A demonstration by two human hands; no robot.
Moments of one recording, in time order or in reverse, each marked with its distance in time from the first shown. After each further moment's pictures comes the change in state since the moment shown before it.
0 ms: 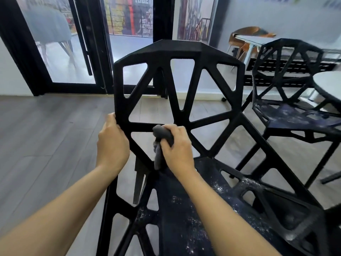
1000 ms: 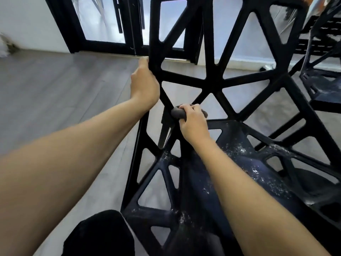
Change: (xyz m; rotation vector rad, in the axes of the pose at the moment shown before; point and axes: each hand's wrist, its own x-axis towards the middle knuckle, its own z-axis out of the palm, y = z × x) left_hand 0.009 -0.003 0.002 -0.011 0.002 -0.071; right_hand -0.040 0.031 0.037 -0.310 -0.303 0.089
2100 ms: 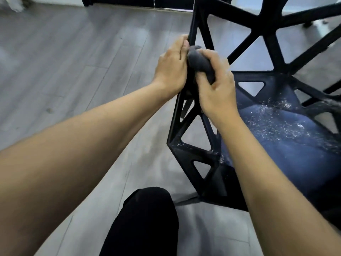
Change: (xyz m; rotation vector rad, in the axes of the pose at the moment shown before) left_hand -0.083 -0.061 -0.029 -0.192 -0.218 0.045; right_hand -0.092 -0.094 -0.007 0.482 0.160 -0.083
